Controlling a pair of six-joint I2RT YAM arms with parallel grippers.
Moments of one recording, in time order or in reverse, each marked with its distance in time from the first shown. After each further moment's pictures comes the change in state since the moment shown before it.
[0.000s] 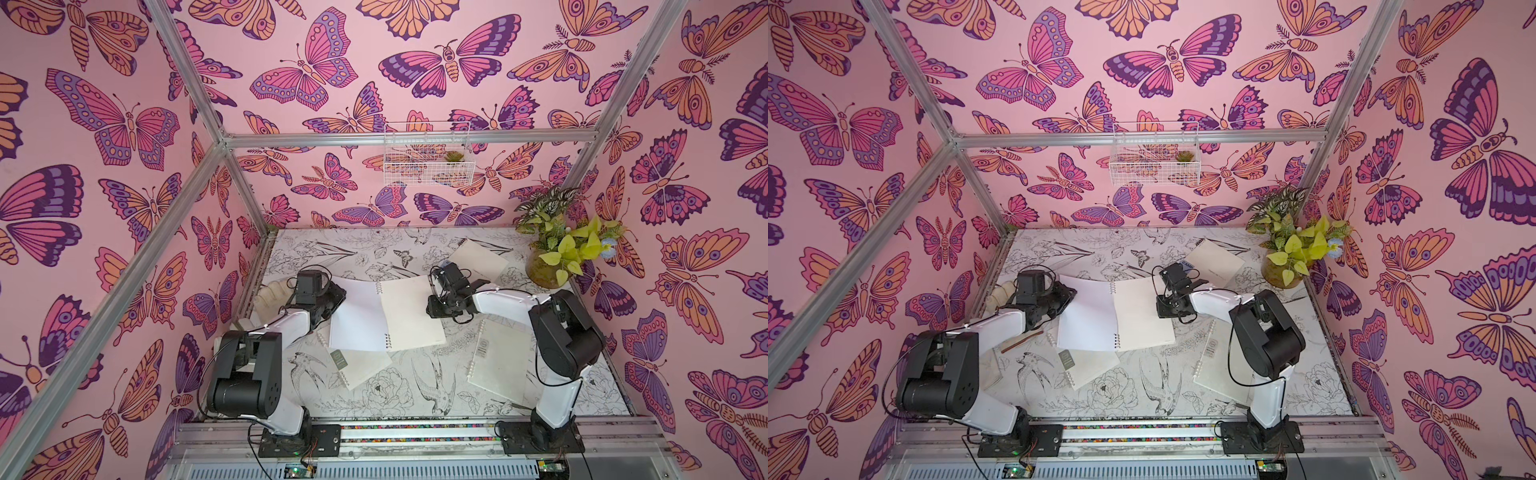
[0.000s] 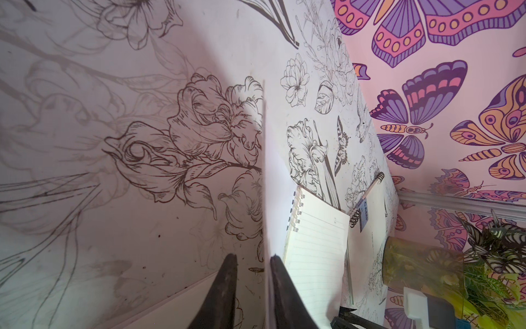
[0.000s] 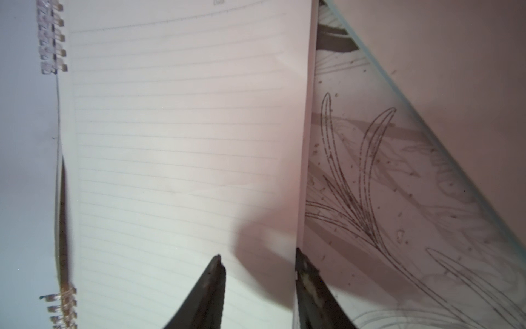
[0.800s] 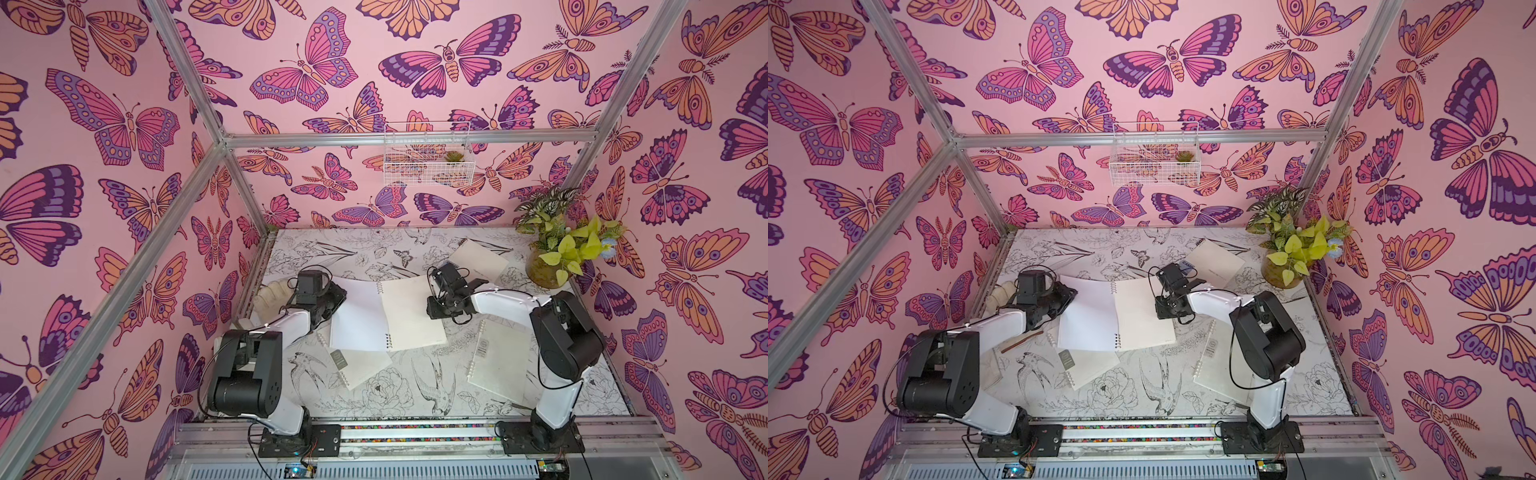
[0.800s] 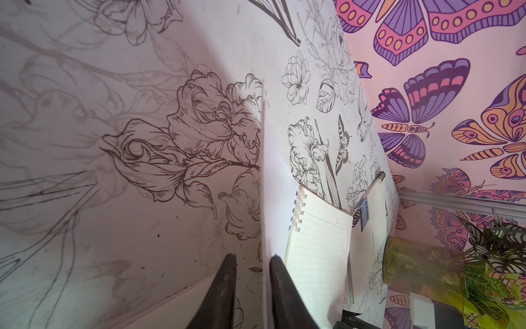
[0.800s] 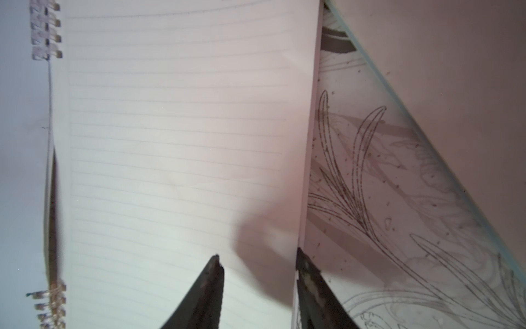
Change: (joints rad) left arm -0.001 0.006 0.000 0.003 0.001 -0.002; right arm 0.020 -0.026 0.000 -0.039 0.043 -0.018
